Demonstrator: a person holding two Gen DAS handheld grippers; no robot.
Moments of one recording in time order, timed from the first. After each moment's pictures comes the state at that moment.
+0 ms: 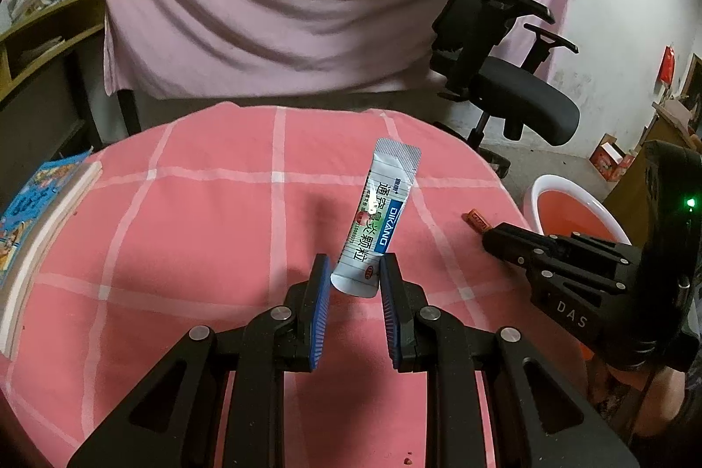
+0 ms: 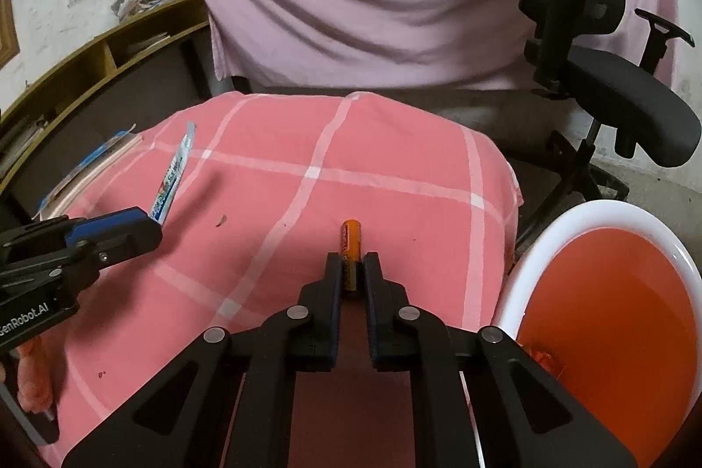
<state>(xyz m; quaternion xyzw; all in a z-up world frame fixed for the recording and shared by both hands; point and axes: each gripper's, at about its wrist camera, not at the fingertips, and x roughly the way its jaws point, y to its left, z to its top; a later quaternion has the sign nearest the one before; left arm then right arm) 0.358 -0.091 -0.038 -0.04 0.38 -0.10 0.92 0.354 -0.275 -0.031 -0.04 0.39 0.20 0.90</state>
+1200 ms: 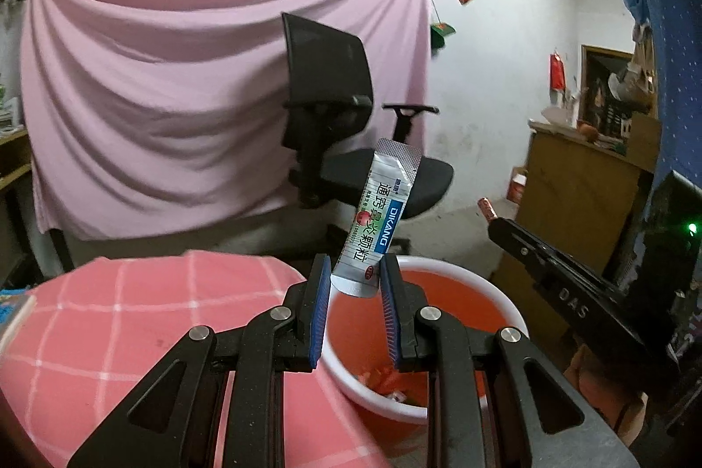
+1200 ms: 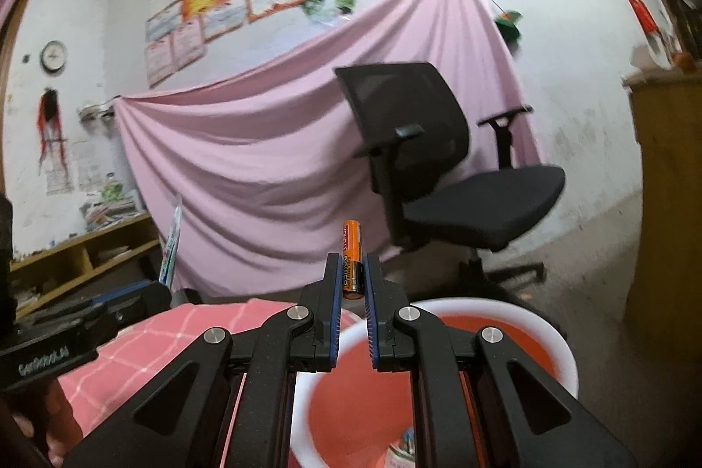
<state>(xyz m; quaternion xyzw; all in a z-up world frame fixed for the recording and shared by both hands) 0.268 -0.250 0.031 0.01 0.19 -0.24 0.95 0.231 -0.456 0.051 0.13 0.10 0.07 0.98</state>
